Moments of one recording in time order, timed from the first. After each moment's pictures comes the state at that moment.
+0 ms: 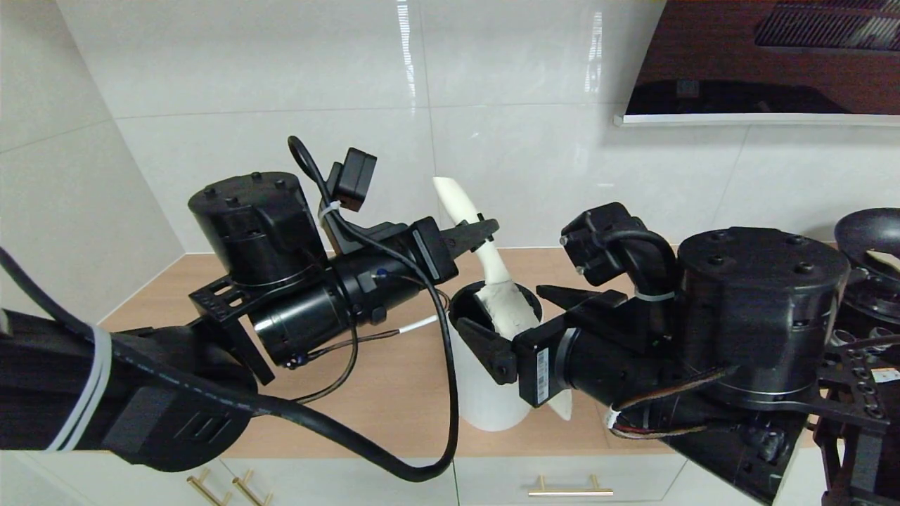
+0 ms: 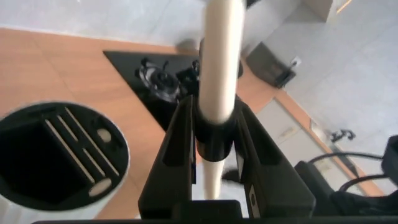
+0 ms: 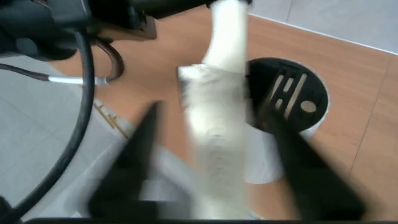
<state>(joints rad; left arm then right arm) -0.61 1.78 -0.87 -1.01 -0.29 -0.67 0.99 1.67 -0.86 -0.68 -0.33 0.12</state>
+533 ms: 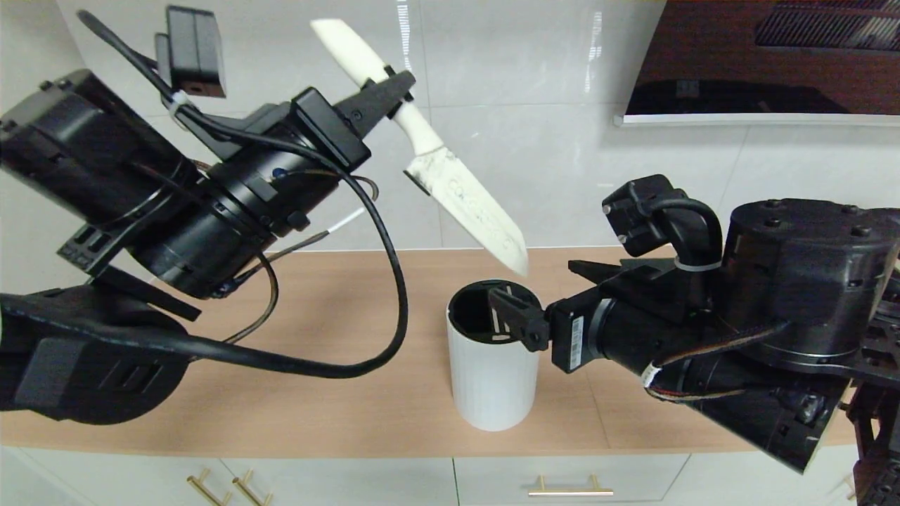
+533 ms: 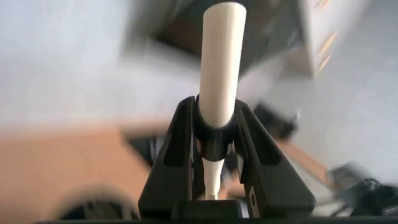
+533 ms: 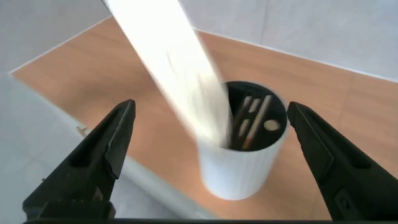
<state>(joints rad) -0.48 1.70 -0.95 -1.27 -0.28 -0.55 0.91 1.62 -0.85 -0.69 -0.33 0.08</state>
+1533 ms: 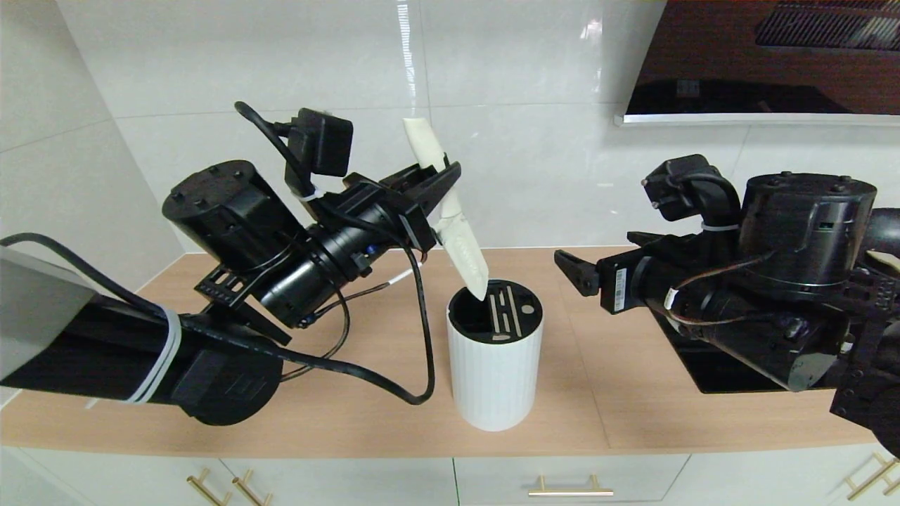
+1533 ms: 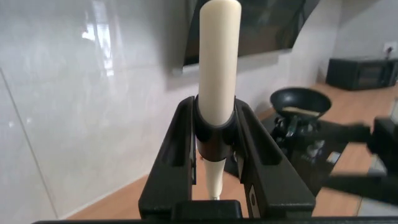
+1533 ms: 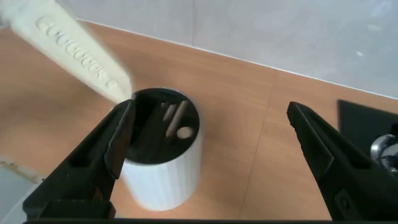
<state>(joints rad) -0.50 1.89 -0.92 -1.36 -0.28 -0.07 0.69 1.64 -0.86 -0.70 -0.33 -0.02</state>
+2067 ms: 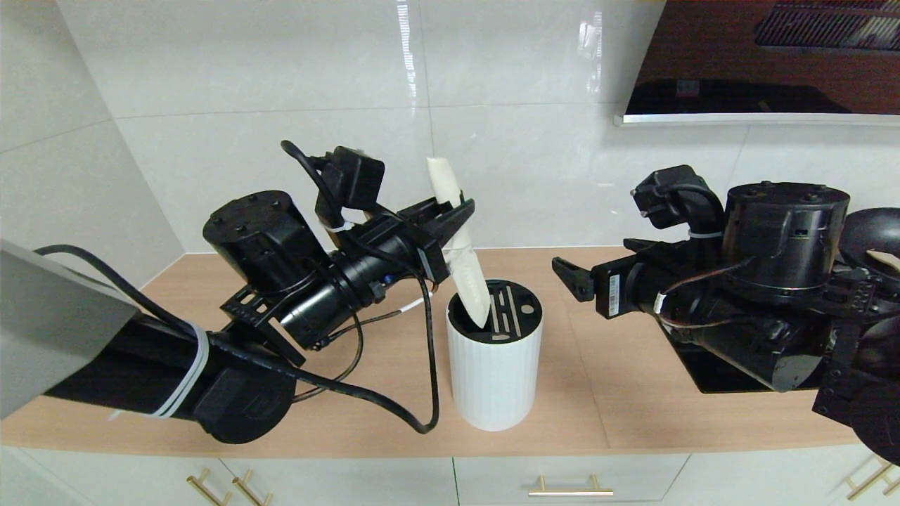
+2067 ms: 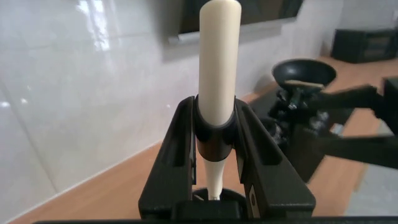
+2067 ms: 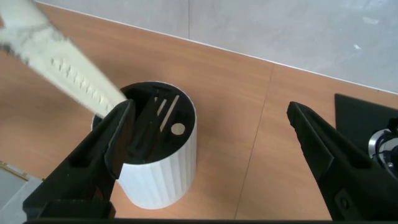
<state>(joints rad) -0.52 1.93 -0.87 -1.35 -0.28 -0.03 0.68 1.67 -0.86 -0.70 -0.33 -0.02</state>
